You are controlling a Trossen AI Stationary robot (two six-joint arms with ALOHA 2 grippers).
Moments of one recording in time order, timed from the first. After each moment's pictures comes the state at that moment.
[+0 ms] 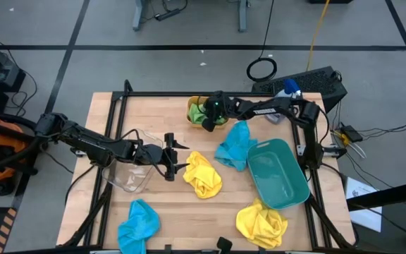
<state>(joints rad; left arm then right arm) -0.20 1.27 0.62 0.17 -0.33 0.20 -0.46 2.01 1.22 0.10 0.00 -0.02</state>
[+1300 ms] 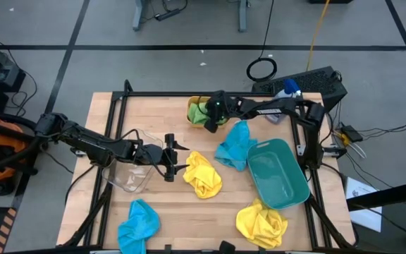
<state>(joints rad) -0.20 1.27 0.62 0.17 -0.30 0.19 -0.45 1.94 1.22 -0.03 0.00 -0.03</state>
